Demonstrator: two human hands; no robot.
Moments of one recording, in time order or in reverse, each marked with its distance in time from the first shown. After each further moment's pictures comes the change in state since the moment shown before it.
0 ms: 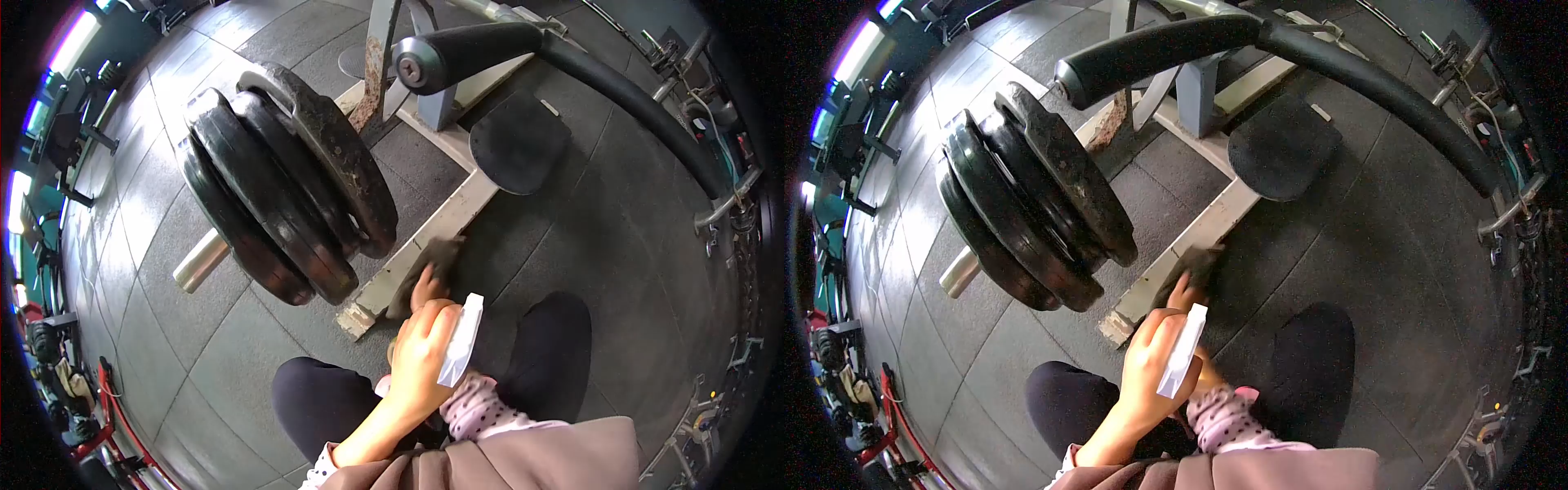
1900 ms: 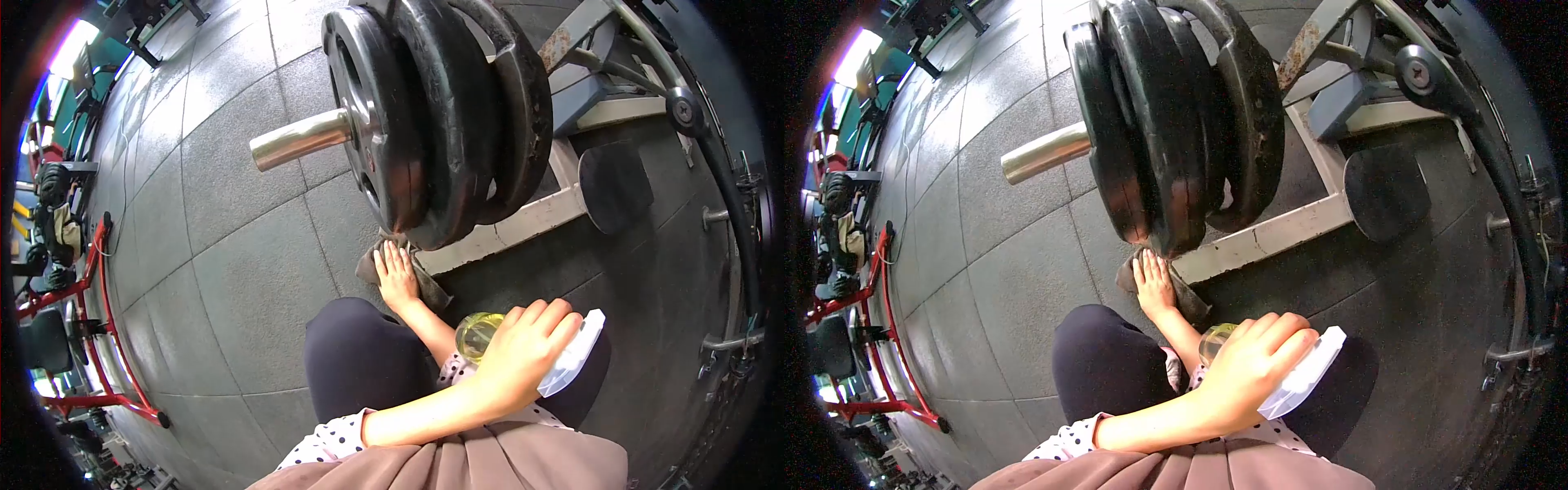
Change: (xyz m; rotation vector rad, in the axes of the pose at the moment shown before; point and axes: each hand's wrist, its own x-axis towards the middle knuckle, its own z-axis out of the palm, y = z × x) left_hand -0.006 0.021 0.002 -0.001 0.032 0.014; right_hand -0.074 0.056 0.078 -0.606 -0.431 -1.662
